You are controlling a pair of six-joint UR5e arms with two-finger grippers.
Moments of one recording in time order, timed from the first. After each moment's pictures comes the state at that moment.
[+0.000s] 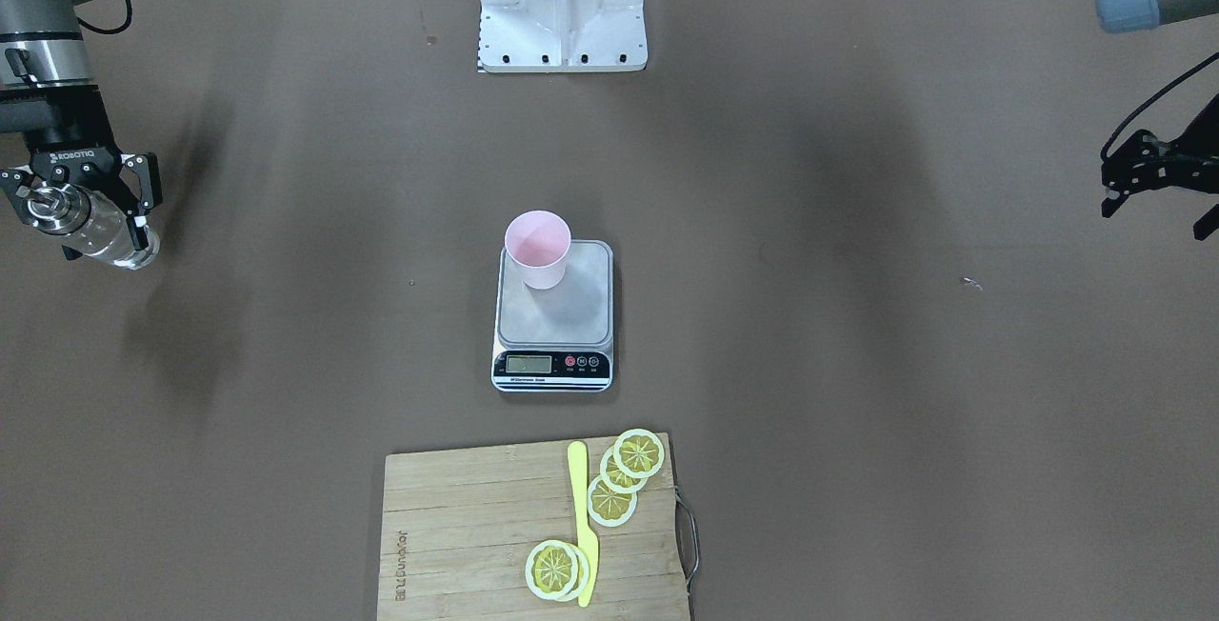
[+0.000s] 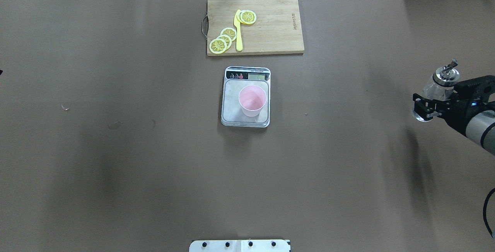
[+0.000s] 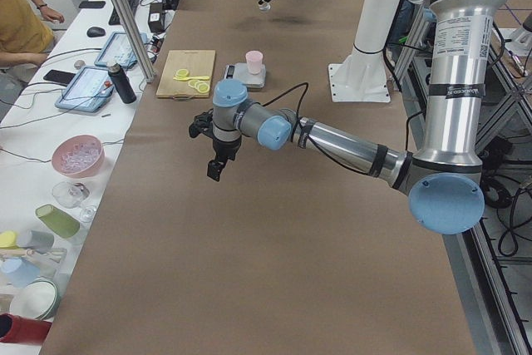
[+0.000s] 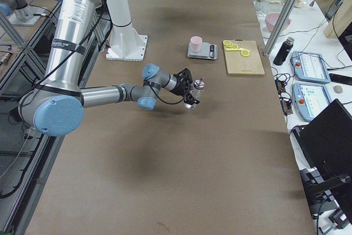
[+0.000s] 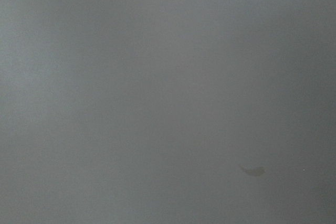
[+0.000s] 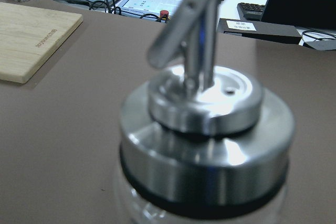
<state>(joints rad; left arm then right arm) -1.25 -1.59 -1.86 -1.73 -2.18 -0.13 0.61 -1.85 1.86 -0.48 1.26 0.90</state>
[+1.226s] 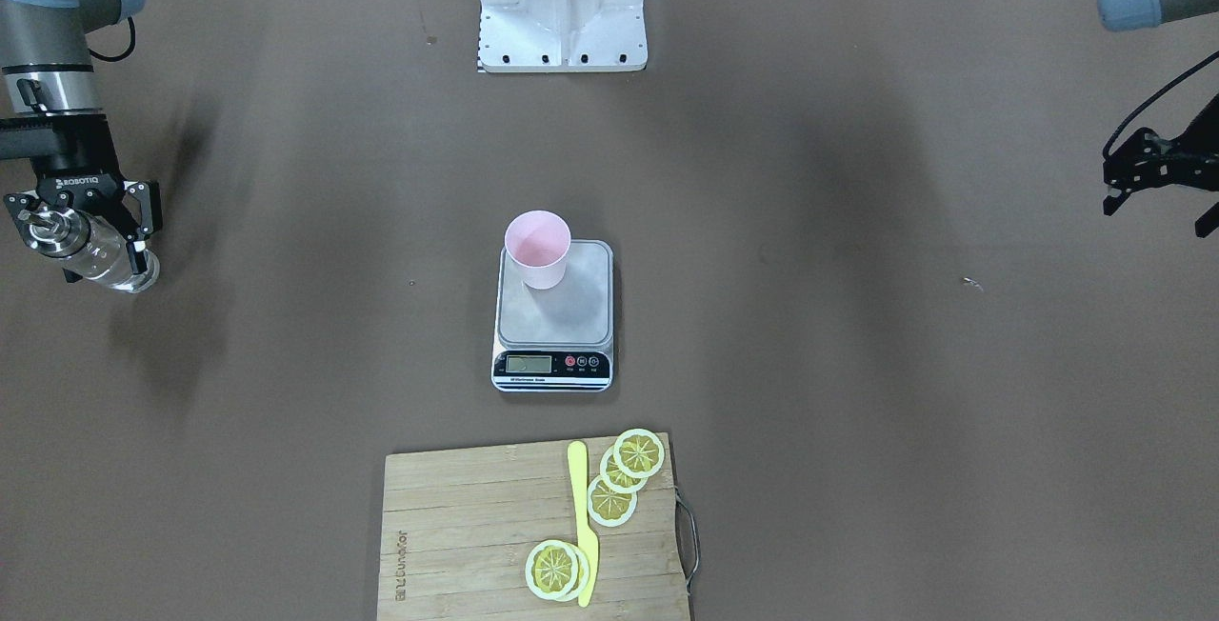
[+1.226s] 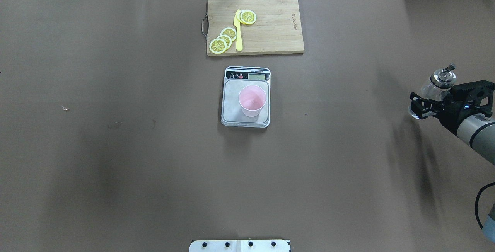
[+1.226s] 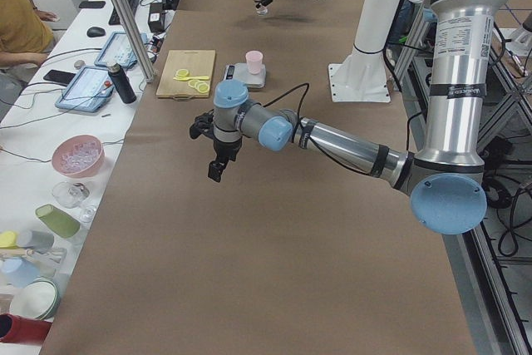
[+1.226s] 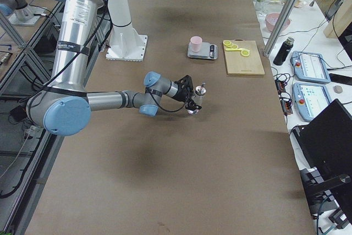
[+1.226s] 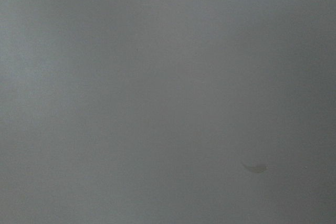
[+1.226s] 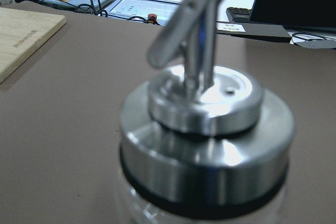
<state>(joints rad) -1.26 -1.58 -1.87 -1.73 -2.18 -0.13 0.59 -1.81 1.73 -0.40 1.19 0.93</state>
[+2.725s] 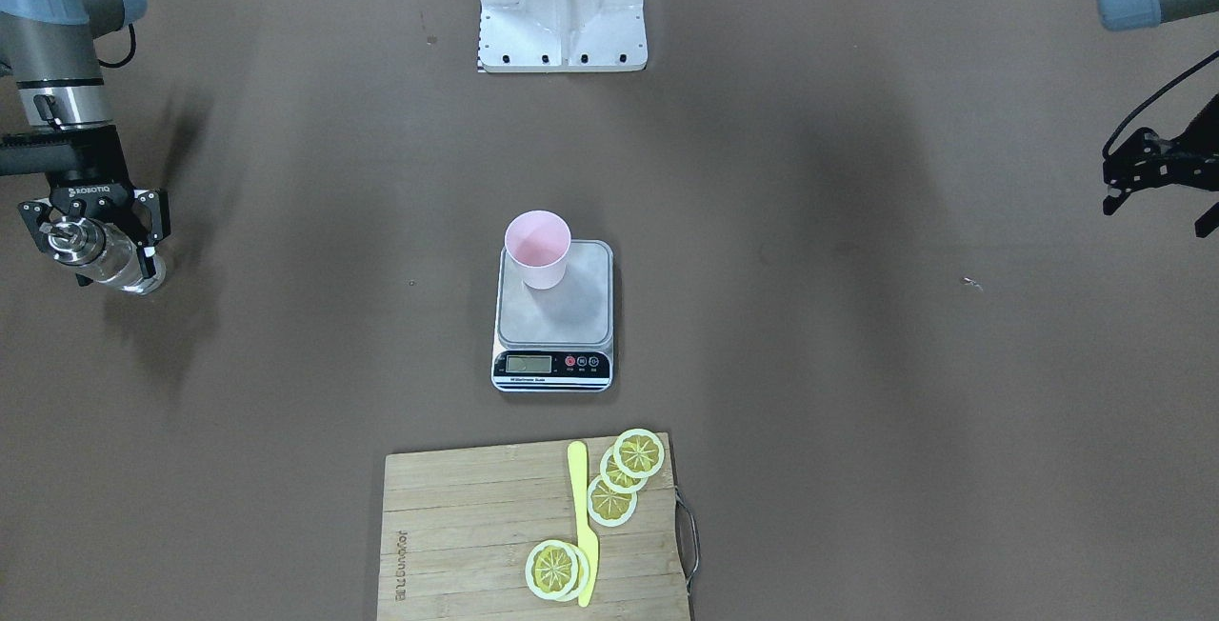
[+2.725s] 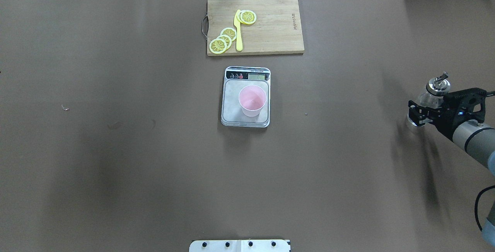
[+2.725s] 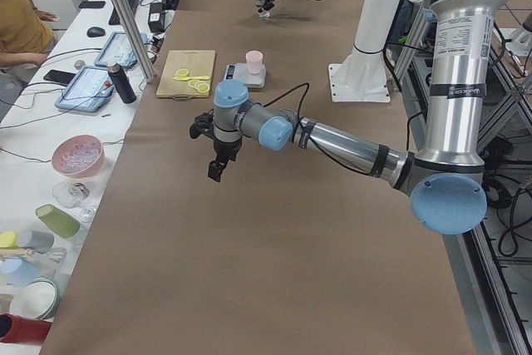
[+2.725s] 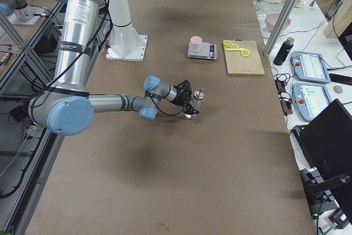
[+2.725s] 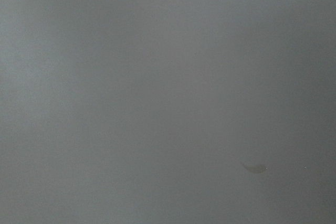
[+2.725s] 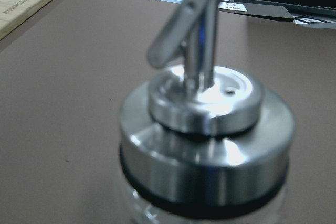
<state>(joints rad) -1.26 -1.58 -1.87 -1.73 -2.18 -0.13 0.56 -1.80 1.69 -0.39 1.19 0.93</state>
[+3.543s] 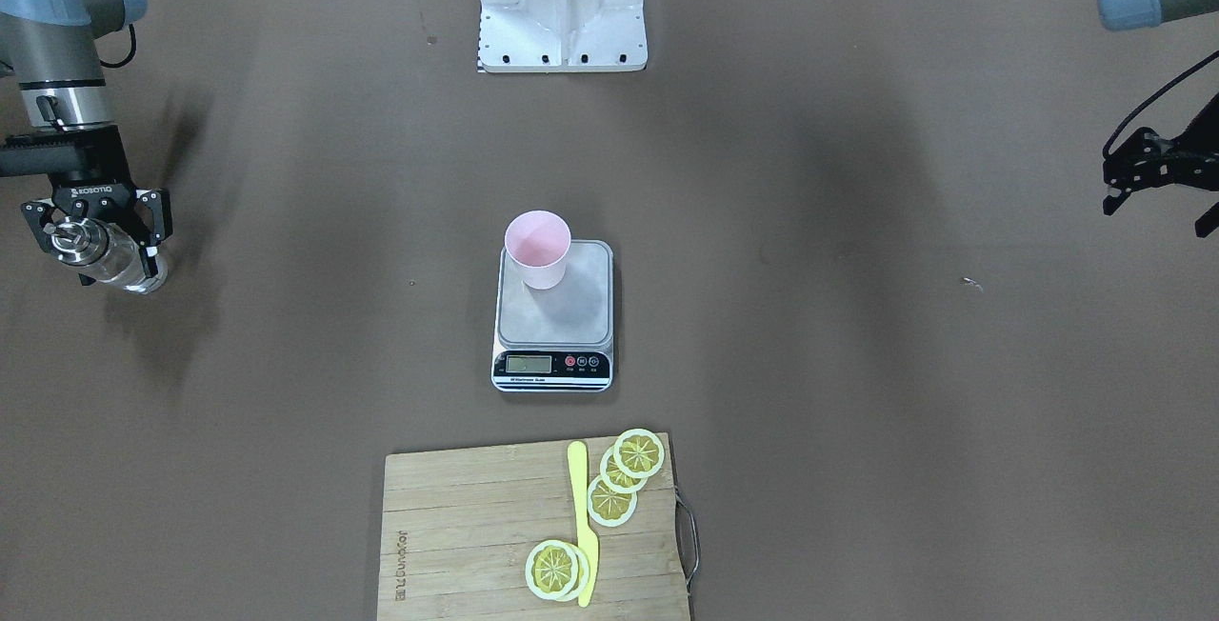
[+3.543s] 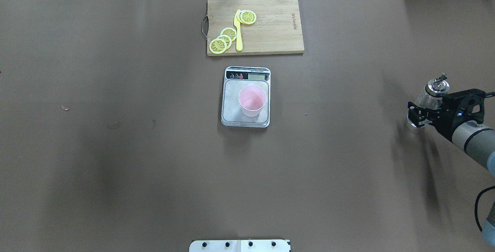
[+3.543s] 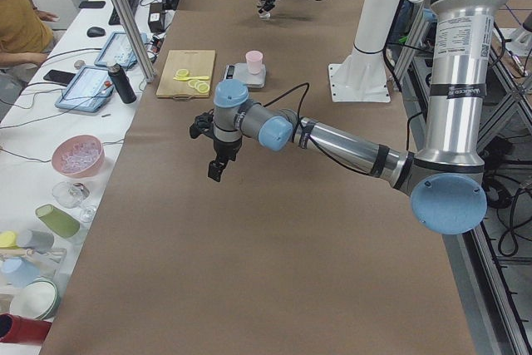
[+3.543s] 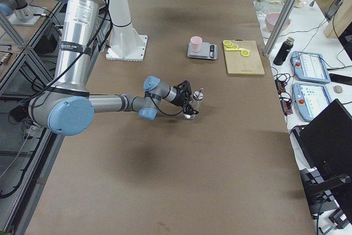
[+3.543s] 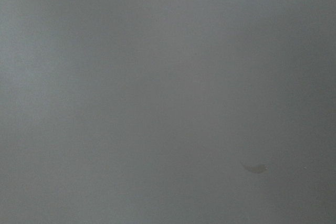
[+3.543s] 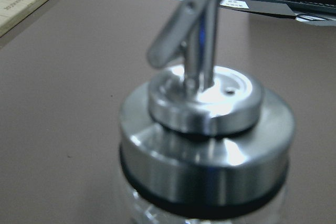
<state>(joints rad) -1.26 -1.58 -1.87 -1.73 -2.18 -0.13 0.56 -1.80 1.68 -0.39 1.20 0.93</state>
